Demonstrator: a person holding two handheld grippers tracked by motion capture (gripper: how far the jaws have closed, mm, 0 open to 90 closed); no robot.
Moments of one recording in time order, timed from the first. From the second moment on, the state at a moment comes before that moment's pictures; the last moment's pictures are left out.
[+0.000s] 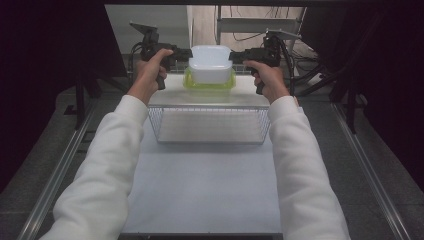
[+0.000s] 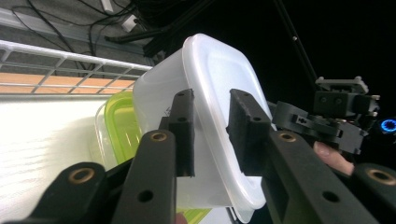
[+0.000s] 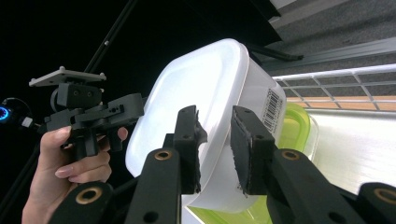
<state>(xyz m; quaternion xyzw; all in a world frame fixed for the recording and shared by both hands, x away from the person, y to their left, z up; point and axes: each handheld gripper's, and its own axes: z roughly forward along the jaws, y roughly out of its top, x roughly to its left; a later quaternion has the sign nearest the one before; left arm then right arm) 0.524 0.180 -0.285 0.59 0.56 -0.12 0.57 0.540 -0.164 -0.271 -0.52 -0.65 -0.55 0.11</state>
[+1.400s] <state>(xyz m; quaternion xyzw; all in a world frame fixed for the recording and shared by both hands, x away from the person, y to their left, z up) 0.379 0.198 -0.328 0.70 0.46 0.03 0.54 0.418 -0.226 -0.290 -0.38 -0.76 -0.53 -0.03</state>
